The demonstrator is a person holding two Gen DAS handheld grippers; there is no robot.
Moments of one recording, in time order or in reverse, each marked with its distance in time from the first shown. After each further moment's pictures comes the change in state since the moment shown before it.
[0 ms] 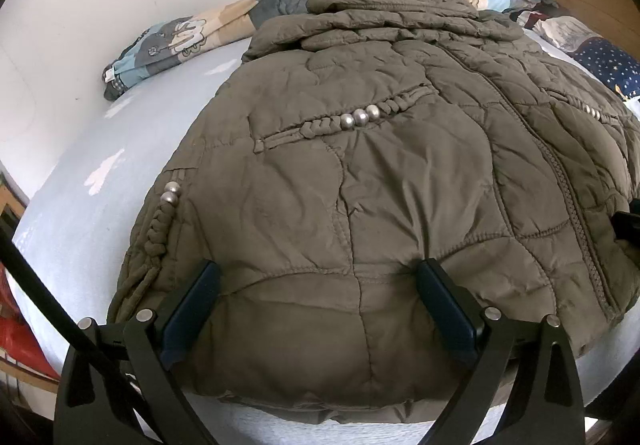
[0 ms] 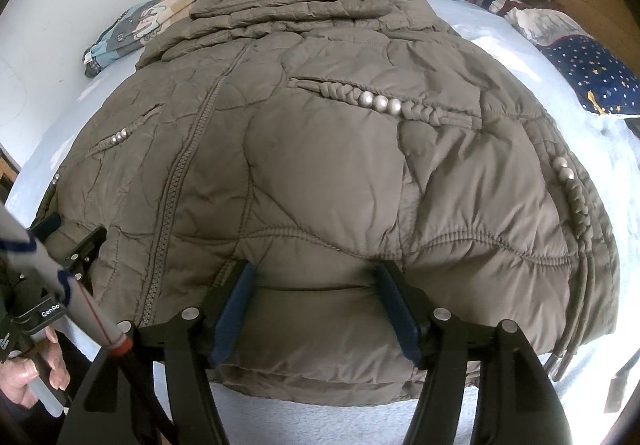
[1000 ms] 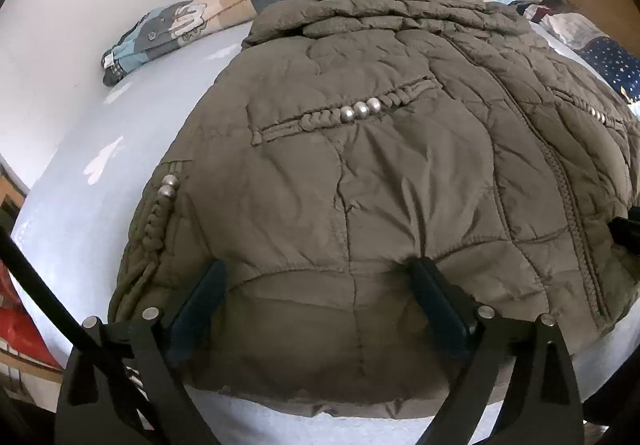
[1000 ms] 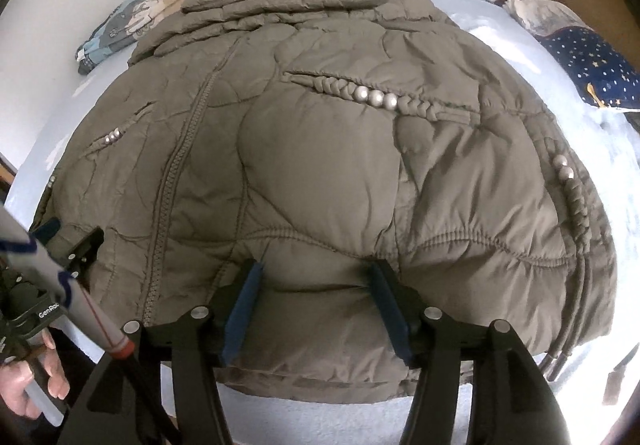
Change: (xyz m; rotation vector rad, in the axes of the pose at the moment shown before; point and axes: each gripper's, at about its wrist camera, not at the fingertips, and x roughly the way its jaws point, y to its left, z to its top) left arm 0.001 -0.002 0.007 -0.018 0.066 0.001; right arm 0.001 -0.001 0.006 0.009 0.048 -0.008
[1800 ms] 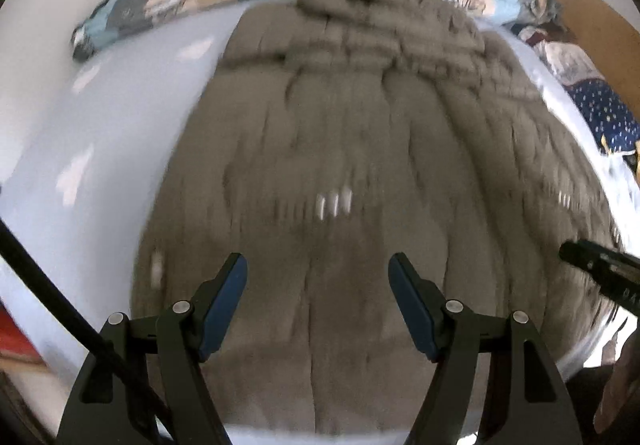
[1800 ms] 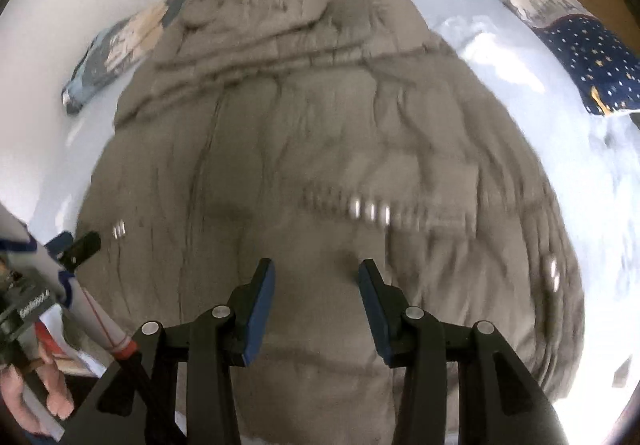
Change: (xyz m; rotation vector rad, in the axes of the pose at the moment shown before) left arm -0.010 0.009 0.076 -0.090 0.163 -0.140; right arm -0.011 -0.011 0.075 0.115 0.061 0.032
